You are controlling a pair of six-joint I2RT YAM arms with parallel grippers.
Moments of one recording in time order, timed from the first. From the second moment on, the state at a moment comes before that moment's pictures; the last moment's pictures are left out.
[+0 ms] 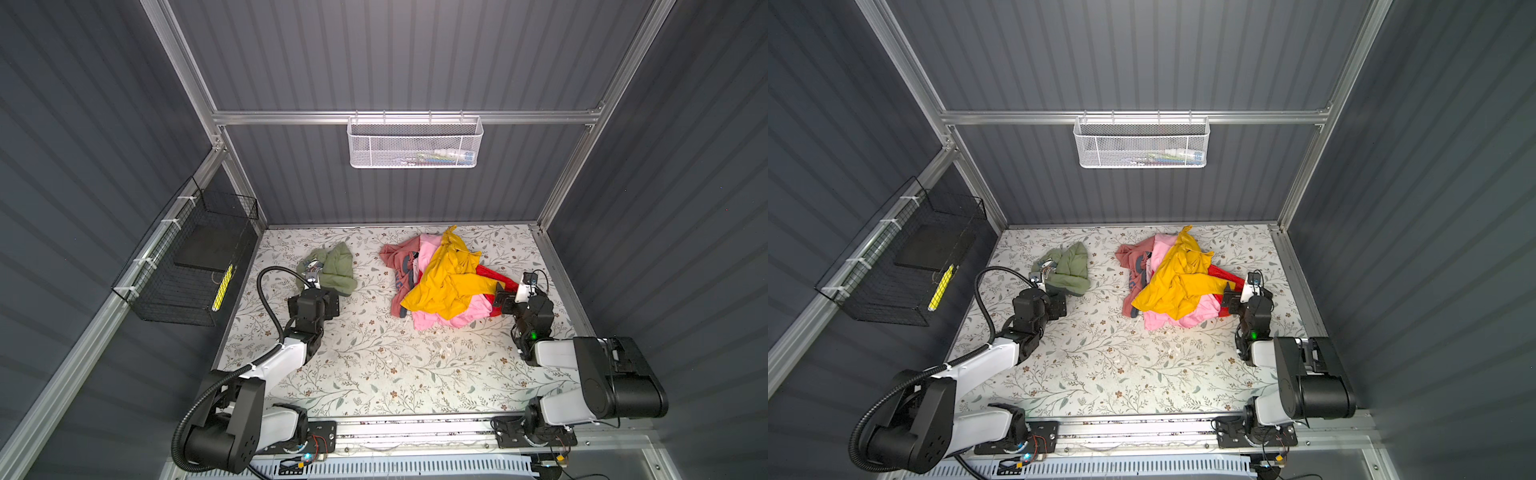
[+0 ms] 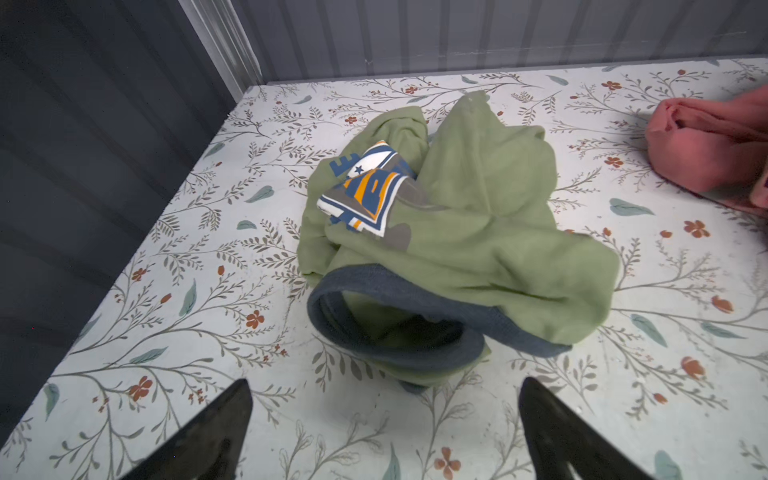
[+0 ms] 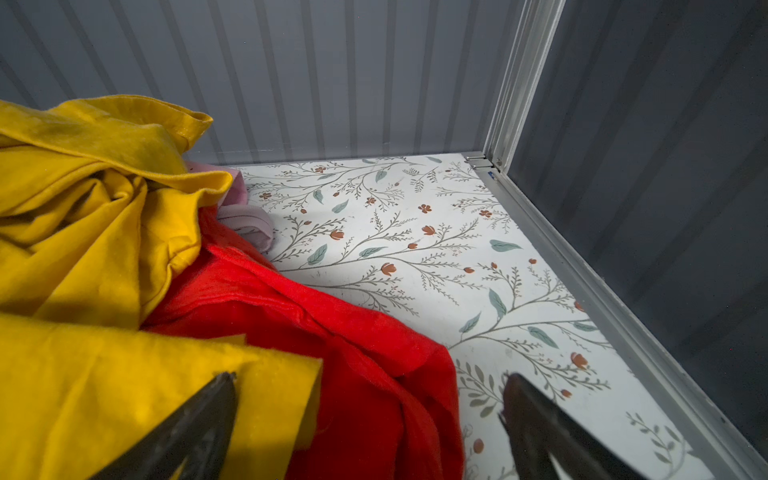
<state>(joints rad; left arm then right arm) -0.26 1.28 0.43 0.35 -0.39 -0.05 -0.01 1.46 0.28 0.96 0.08 0.00</state>
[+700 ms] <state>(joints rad) -0.17 1.74 0.26 1.17 -0.38 0.05 -0.01 1.46 0.28 0.96 0.08 0.00</state>
